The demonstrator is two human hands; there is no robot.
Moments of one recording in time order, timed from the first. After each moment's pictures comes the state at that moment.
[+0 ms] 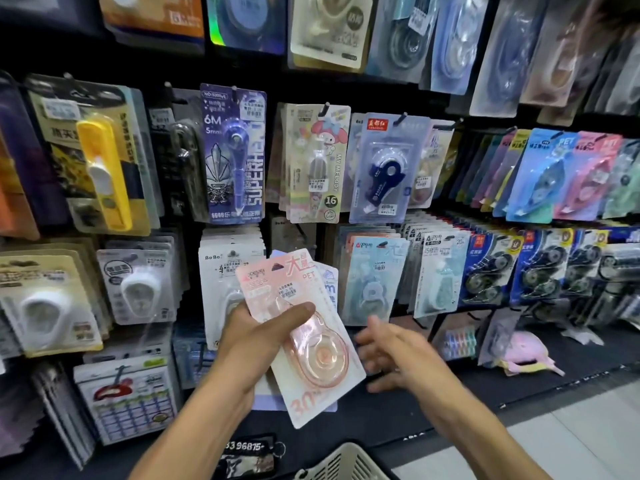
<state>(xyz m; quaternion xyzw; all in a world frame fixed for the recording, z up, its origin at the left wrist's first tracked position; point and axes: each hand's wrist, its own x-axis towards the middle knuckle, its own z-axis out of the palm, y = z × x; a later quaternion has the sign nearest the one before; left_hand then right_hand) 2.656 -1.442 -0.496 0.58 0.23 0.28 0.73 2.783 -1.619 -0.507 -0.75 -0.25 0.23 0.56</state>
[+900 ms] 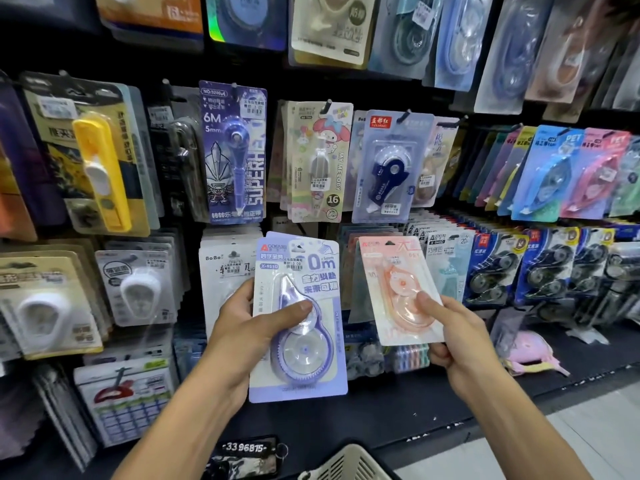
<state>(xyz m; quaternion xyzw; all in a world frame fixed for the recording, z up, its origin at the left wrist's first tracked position) 2.655 -1.425 -0.494 0.57 0.17 0.28 0.75 2.850 -1.625 -0.514 -0.64 -0.07 0.16 0.74</state>
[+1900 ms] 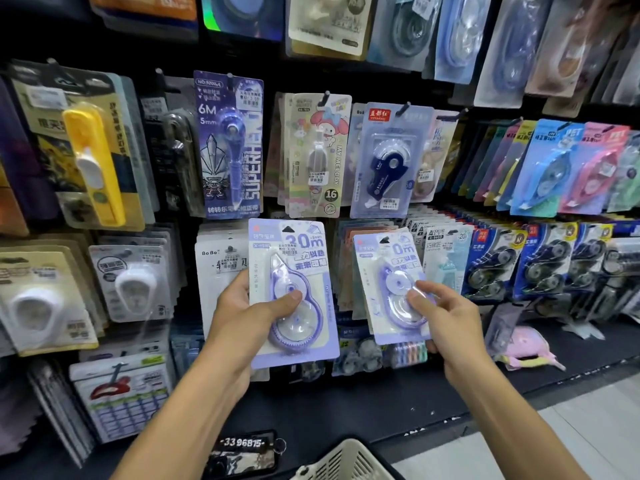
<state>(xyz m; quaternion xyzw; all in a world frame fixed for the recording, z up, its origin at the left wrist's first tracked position) 2.665 -1.425 -0.490 0.58 0.23 0.32 0.71 2.851 -1.617 -0.513 -0.72 -0.11 0.07 0.68</state>
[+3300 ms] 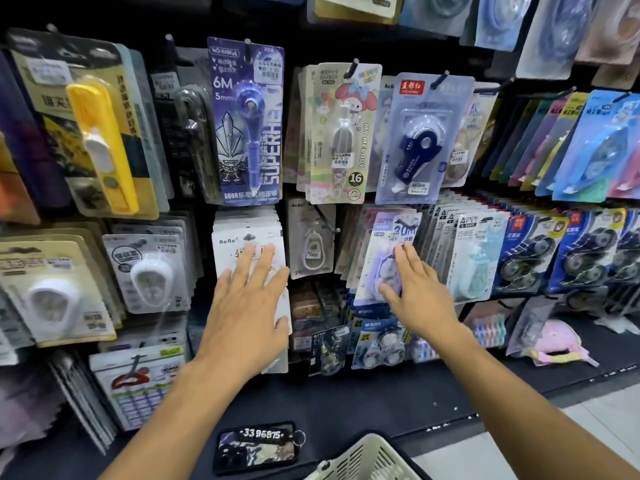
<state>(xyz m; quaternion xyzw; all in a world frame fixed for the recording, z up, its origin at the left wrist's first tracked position) 2.663 -1.378 -0.517 0.95 0.26 0.15 -0.01 2.898 -1.544 -0.542 -0.92 -0.35 -0.08 0.15</state>
